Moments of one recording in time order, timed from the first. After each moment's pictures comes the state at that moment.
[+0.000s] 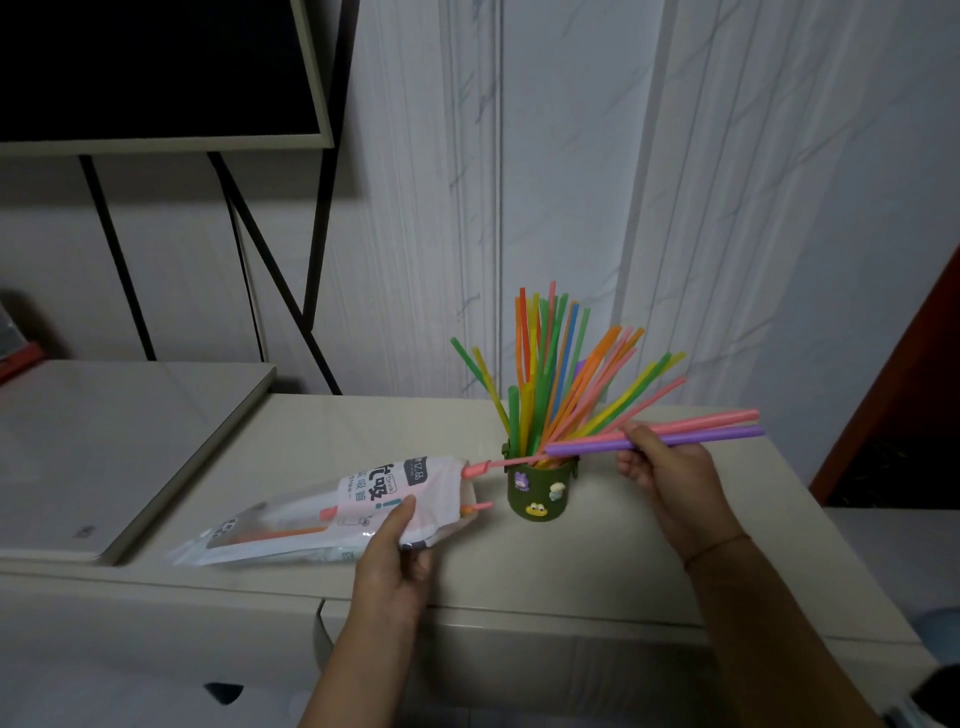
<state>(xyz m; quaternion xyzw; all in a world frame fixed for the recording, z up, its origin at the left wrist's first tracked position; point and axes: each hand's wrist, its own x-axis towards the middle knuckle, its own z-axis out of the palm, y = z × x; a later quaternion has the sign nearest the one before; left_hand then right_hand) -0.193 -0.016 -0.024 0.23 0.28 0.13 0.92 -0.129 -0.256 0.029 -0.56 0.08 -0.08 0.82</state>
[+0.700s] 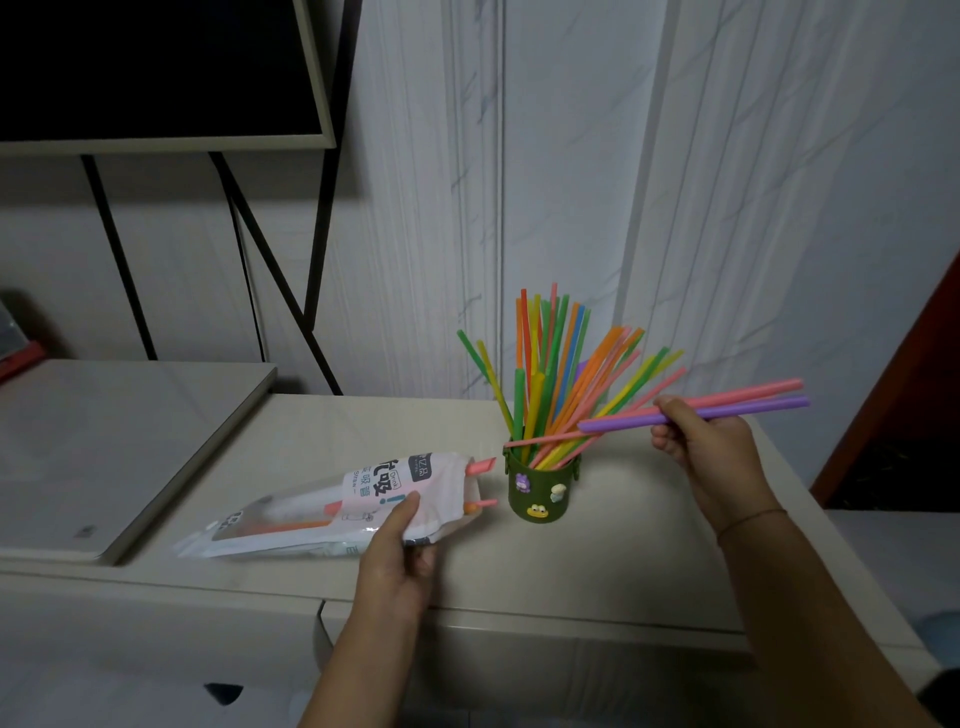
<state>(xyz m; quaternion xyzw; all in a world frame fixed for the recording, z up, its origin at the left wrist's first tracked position) -0.190 -0.018 -0.020 0.24 0.28 0.12 0.92 -0.117 -0.279 0.054 -0.59 0.07 -0.15 0.79</state>
